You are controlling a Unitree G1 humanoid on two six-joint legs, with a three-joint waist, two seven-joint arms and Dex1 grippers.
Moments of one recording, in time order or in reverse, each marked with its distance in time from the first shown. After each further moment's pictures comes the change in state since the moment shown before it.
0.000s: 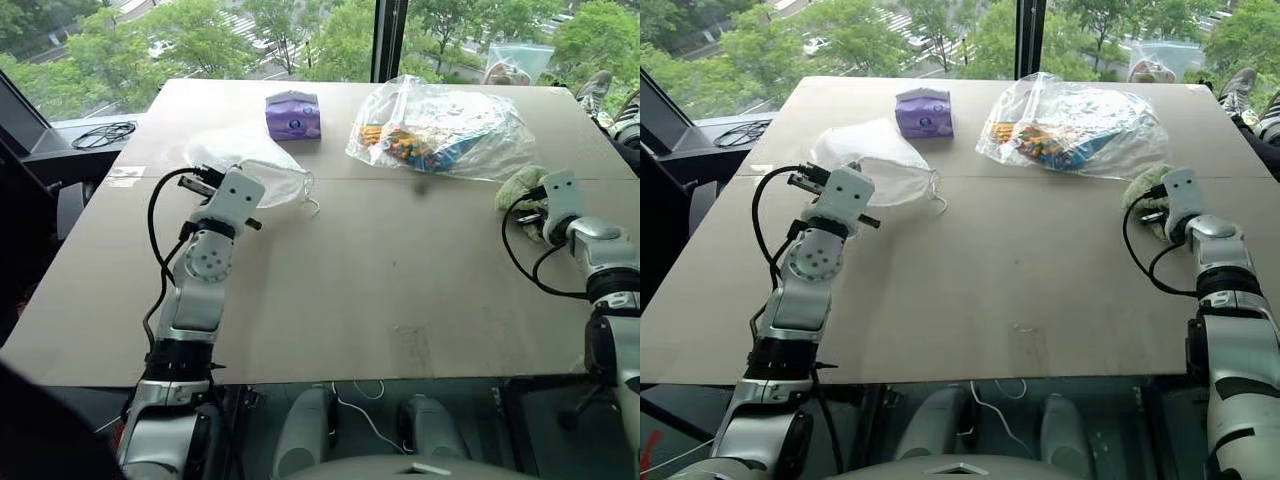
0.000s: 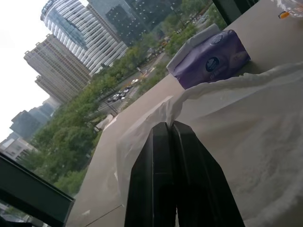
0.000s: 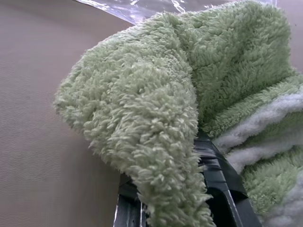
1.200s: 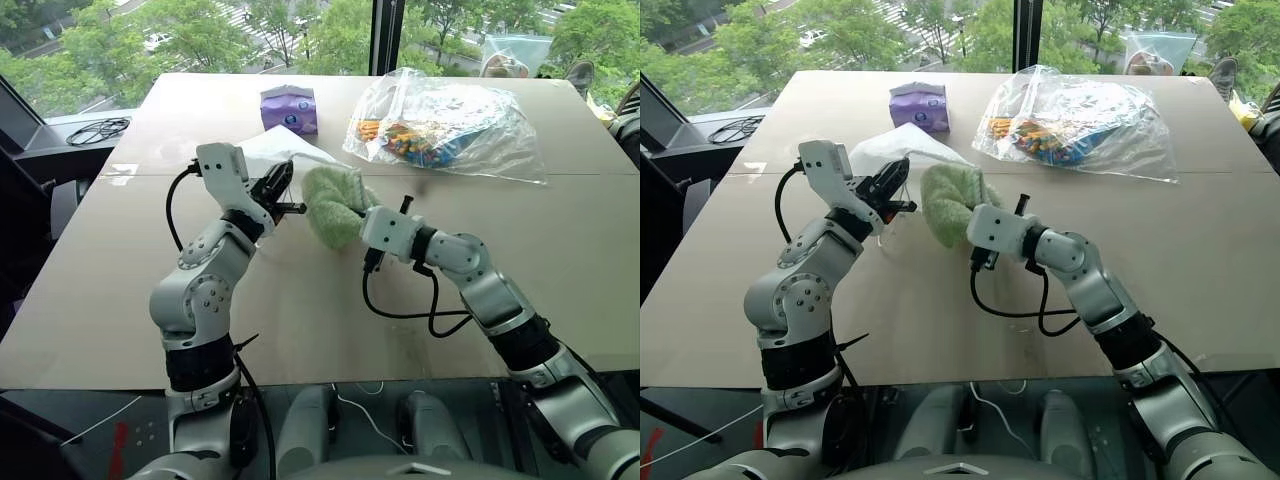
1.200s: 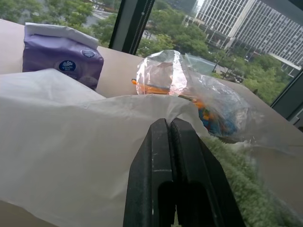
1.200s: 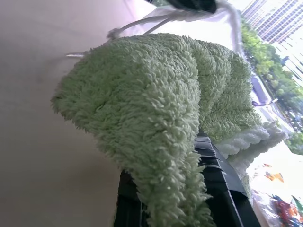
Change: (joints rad) left arm -0.041 -0.252 0.258 -0.386 -0.875 0.633 -0.083; right arm 0.251 0.279 0.537 -1.015 -0.221 0.059 0.118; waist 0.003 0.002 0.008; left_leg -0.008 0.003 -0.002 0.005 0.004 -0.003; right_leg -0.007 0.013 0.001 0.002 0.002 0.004
